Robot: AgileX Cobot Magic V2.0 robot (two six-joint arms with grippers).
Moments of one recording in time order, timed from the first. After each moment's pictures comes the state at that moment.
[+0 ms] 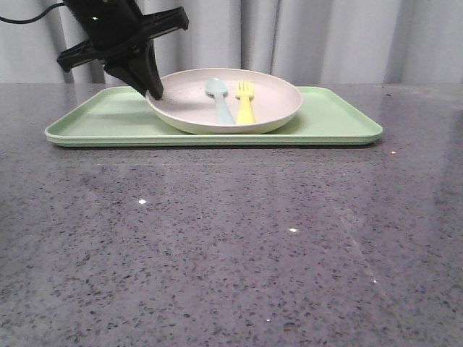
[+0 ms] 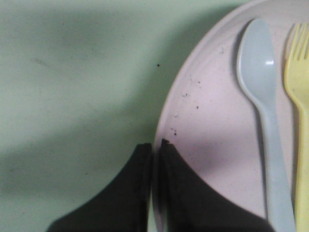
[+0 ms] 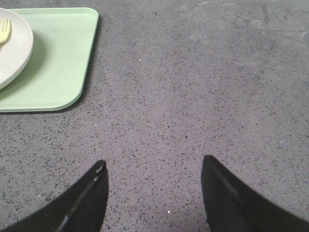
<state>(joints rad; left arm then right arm) -0.31 2.02 -1.80 -0.32 0.90 -0.15 0.03 0.50 -0.55 0.01 0.59 0.10</state>
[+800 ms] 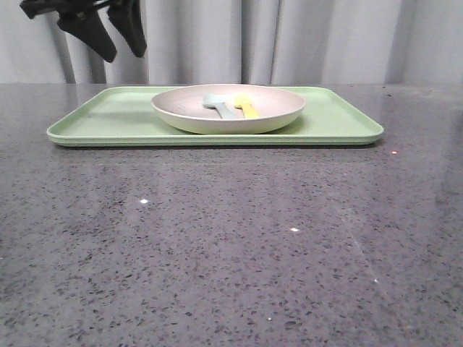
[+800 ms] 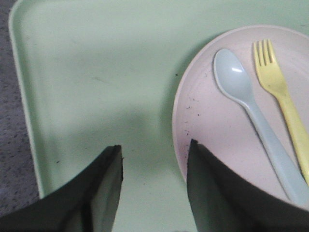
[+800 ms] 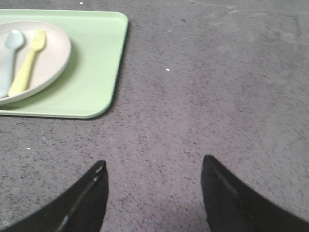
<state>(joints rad) -0.31 1.85 -1.75 -0.15 0.93 -0.15 0.13 0.63 -0.70 0.01 0.63 0.10</state>
